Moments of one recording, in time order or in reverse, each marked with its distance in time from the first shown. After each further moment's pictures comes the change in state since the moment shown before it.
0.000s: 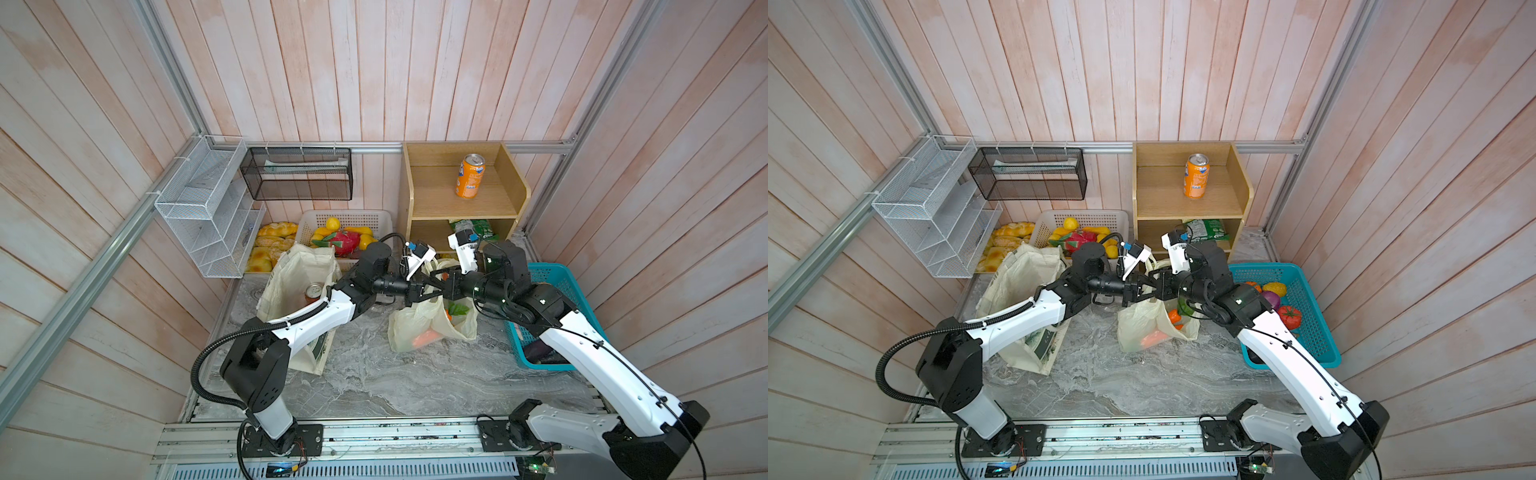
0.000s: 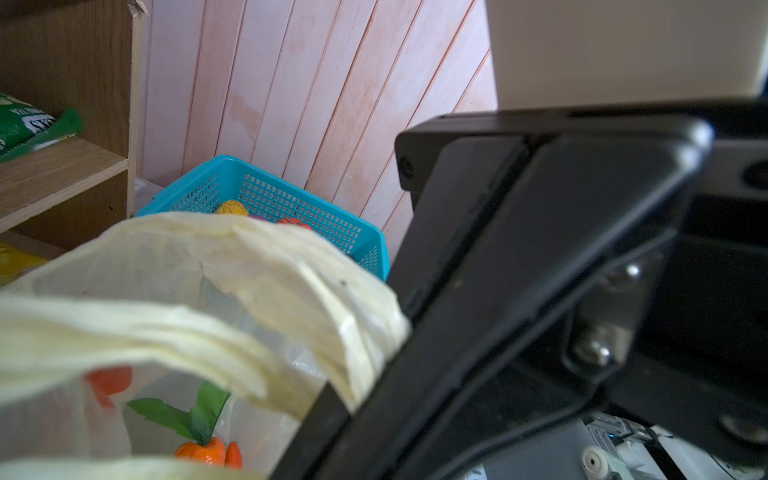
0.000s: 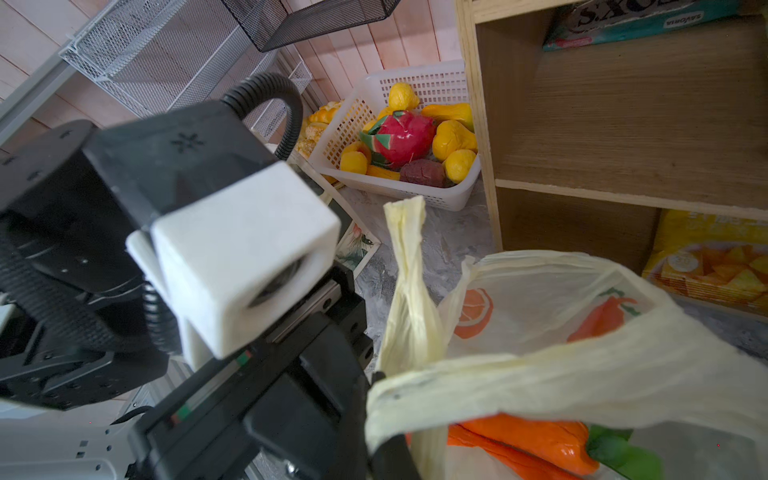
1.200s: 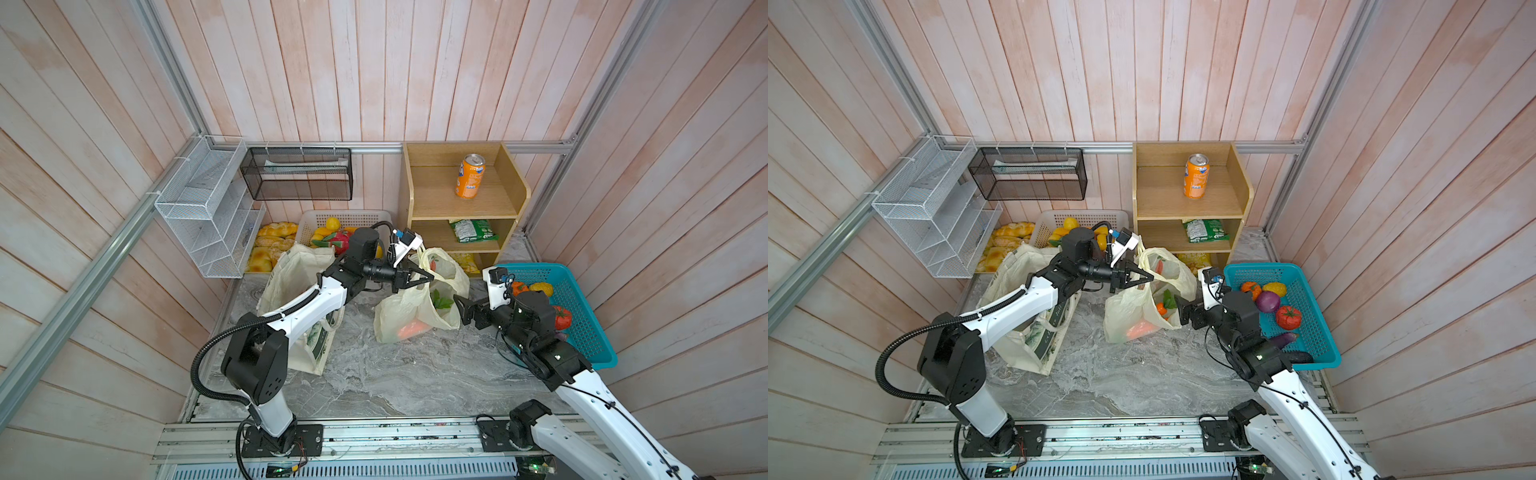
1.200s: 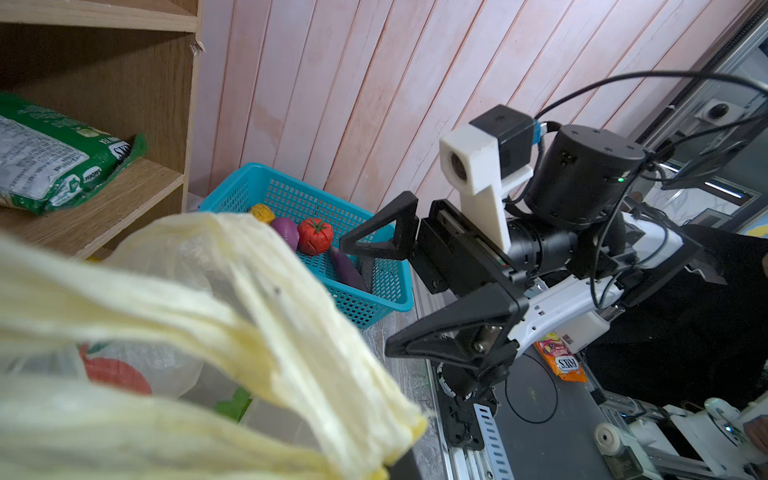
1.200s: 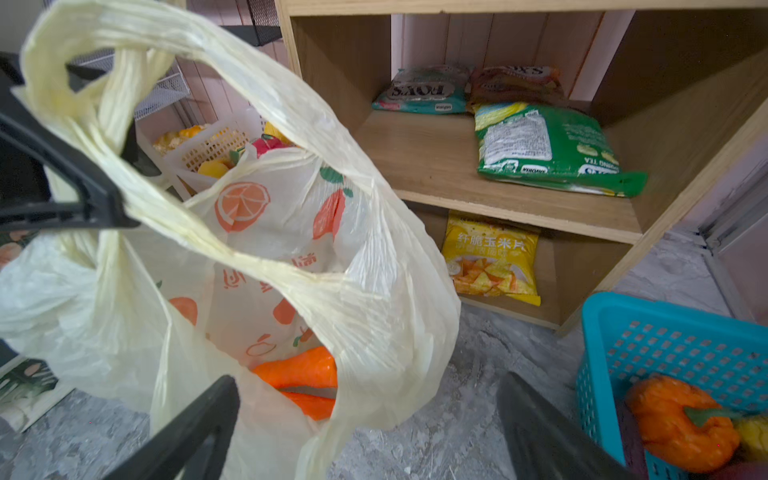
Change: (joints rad) left arm 0.116 0.037 0.106 -0.169 0.129 0.132; right arm -0.177 -0.377 -0.570 0.361 0.210 -0.342
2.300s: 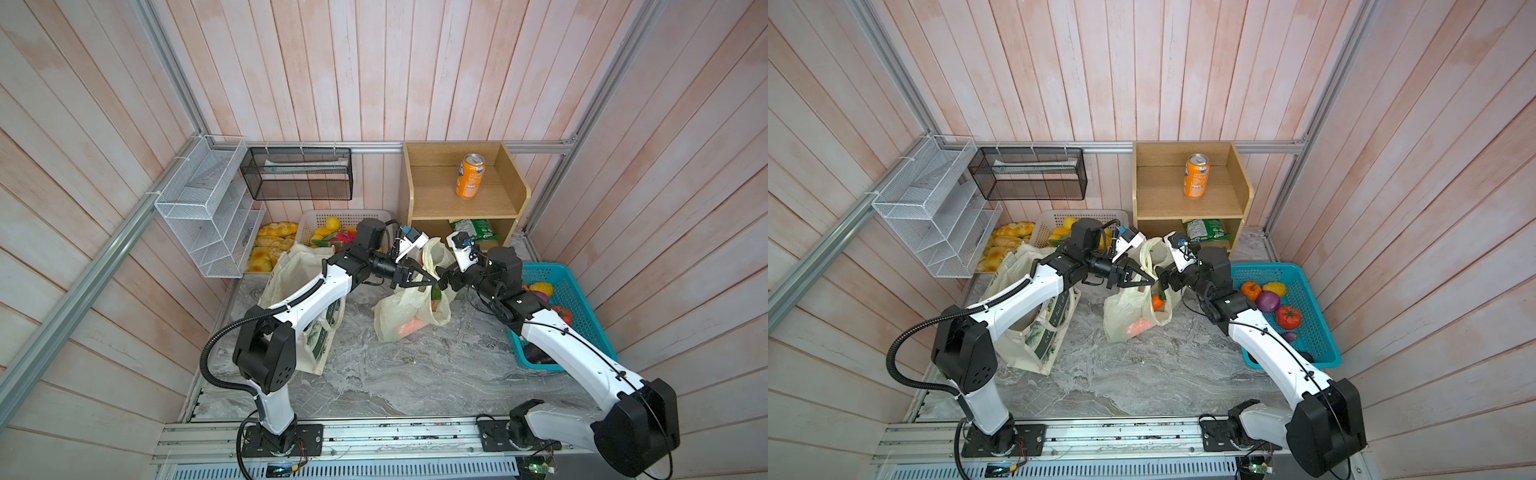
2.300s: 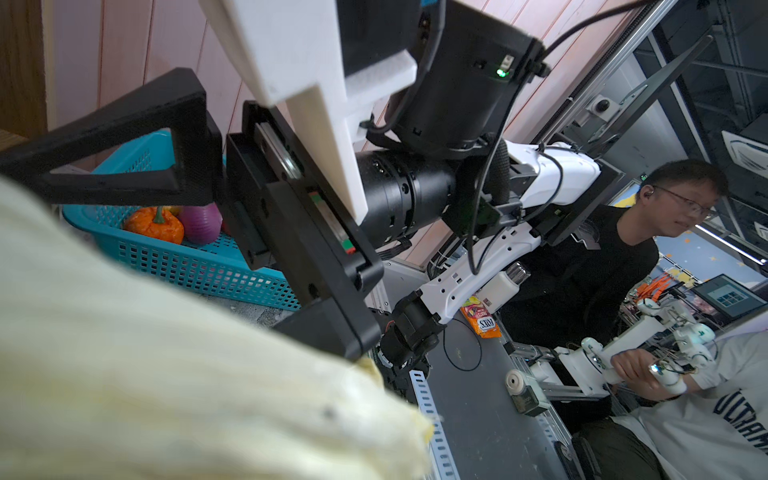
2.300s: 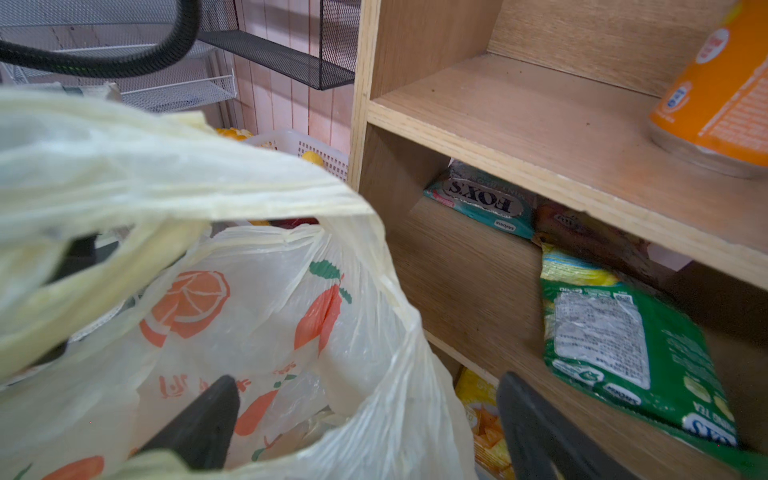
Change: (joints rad) left arm 0.005 0.086 0.195 -0.266 0.226 0.087; right arm -0.009 0.461 0.291 0.216 -0.180 -0.251
